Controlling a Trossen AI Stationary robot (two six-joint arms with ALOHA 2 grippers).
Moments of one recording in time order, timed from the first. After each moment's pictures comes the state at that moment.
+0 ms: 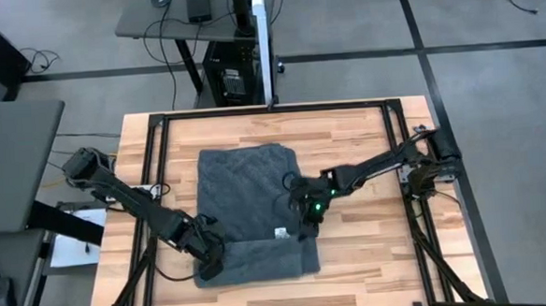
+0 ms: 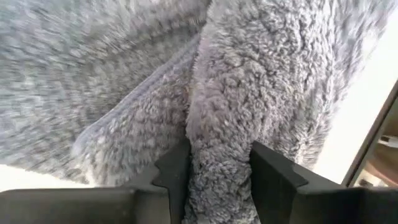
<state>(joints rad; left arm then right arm) -0.61 1.37 0.92 -0.80 -0.05 -1.06 0.08 1.70 1.01 -0.16 -0.60 0.71</state>
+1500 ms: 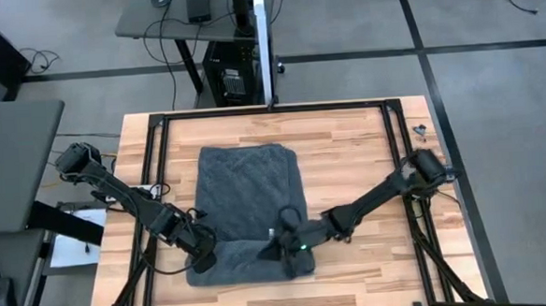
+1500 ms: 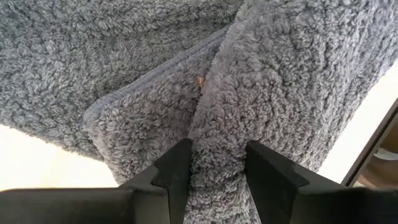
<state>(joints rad) -0.61 1.31 0.85 -0.79 -0.03 -1.14 0.39 2.03 1.19 0.56 0.17 0.65</state>
